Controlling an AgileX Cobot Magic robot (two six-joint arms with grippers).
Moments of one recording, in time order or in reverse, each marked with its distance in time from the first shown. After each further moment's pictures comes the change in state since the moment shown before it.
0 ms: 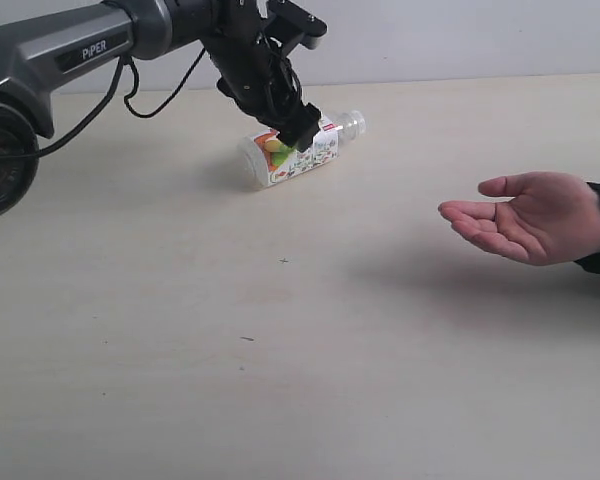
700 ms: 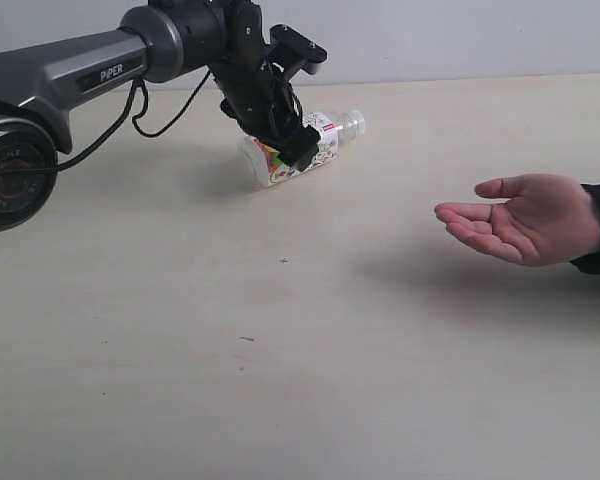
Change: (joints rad) left arm 0.000 0.053 0.000 0.000 -0.016 0.000; right arm 0.000 0.000 0.000 0.000 0.000 0.000
